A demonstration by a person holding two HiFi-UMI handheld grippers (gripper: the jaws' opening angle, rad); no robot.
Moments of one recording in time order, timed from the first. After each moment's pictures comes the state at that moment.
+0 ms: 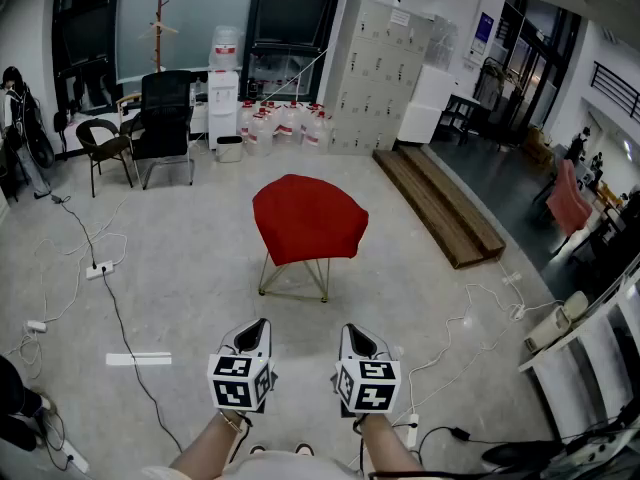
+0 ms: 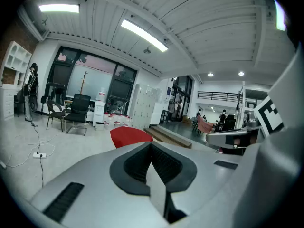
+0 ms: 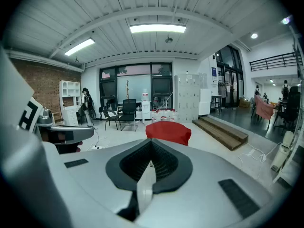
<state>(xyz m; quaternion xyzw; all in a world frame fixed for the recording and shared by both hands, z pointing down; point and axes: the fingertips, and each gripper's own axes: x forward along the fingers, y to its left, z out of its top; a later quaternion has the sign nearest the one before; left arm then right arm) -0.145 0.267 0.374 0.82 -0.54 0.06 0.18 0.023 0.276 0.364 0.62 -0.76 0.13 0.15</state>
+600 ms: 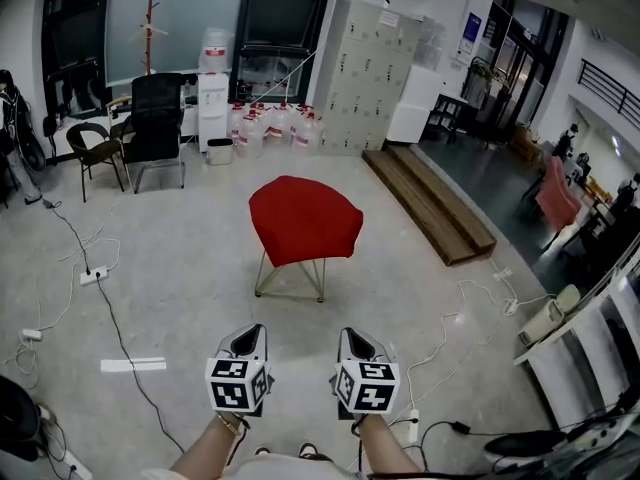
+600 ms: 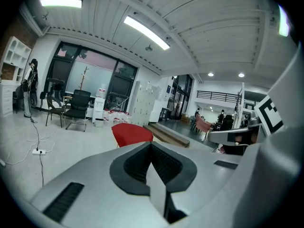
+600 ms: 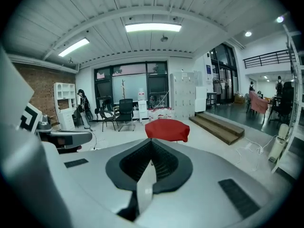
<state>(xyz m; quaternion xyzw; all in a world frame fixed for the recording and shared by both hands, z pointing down) -0.176 0.275 0.391 0.82 -0.53 0.06 0.19 0.000 0.288 0.373 0.64 -0.74 0.16 0.14</state>
